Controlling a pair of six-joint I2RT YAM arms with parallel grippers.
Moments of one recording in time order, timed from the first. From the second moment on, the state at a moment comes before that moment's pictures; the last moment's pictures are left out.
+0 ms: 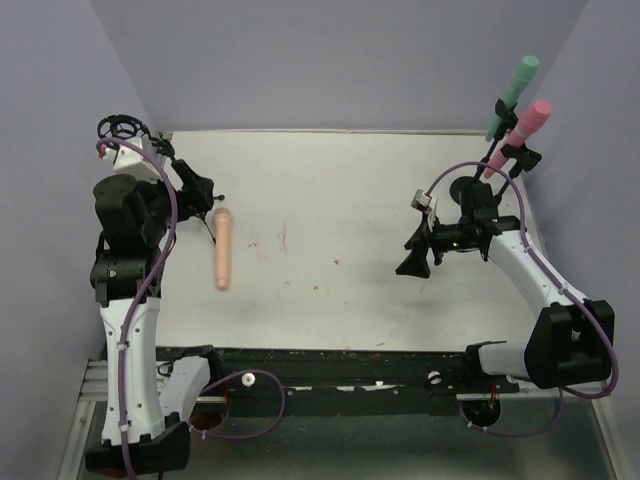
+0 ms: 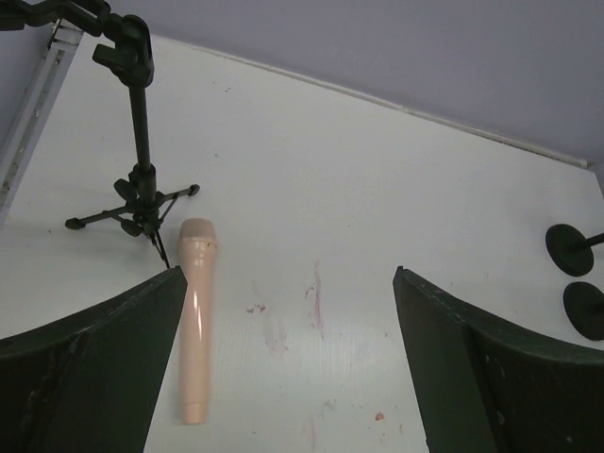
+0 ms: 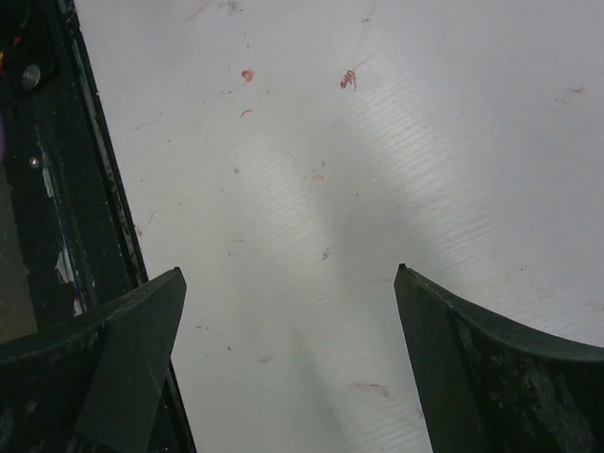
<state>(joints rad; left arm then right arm) 0.10 0.82 1.17 -0.58 0.19 -0.33 0.12 1.31 0.91 -0.68 -0.97 -0.62</state>
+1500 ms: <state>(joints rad) 0.26 1.39 0.83 0.52 0.27 -0.04 0.12 1.34 0.91 -0.66 -0.95 -0.61</state>
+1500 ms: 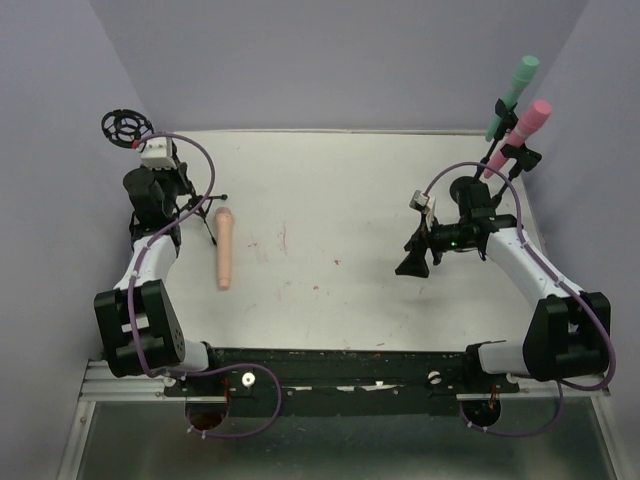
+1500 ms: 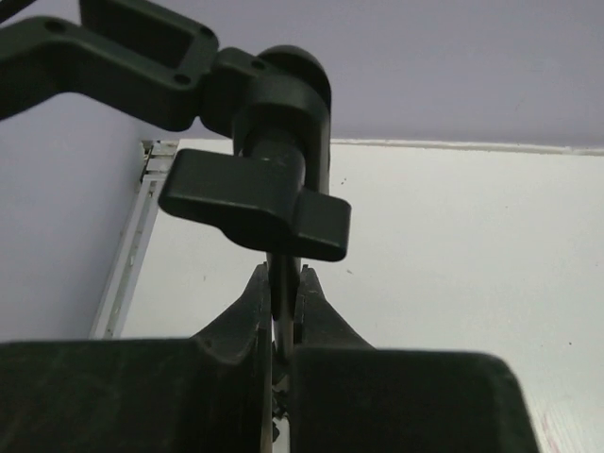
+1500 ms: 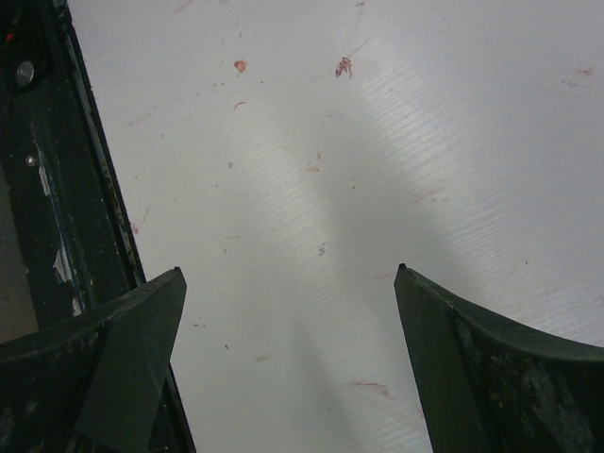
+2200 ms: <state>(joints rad) 0.20 1.34 1.01 0.45 0.32 0.00 0.12 1.36 0.91 -0.68 -0.95 -0.63</state>
